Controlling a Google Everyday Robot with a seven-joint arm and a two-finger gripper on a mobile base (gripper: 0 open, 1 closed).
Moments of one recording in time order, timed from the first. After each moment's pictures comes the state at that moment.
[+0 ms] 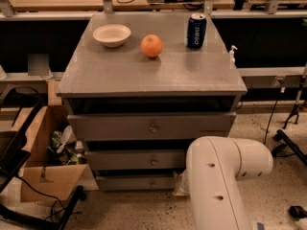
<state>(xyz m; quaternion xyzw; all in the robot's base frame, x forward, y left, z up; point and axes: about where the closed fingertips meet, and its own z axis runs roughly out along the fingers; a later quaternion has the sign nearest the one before) 0.596 -0.134 0.161 -0.70 0.69 0.00 0.18</state>
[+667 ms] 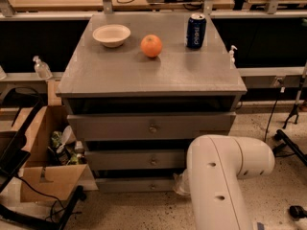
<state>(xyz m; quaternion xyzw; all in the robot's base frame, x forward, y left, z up) 0.596 -0.134 0.169 -0.70 0.69 0.00 0.18</state>
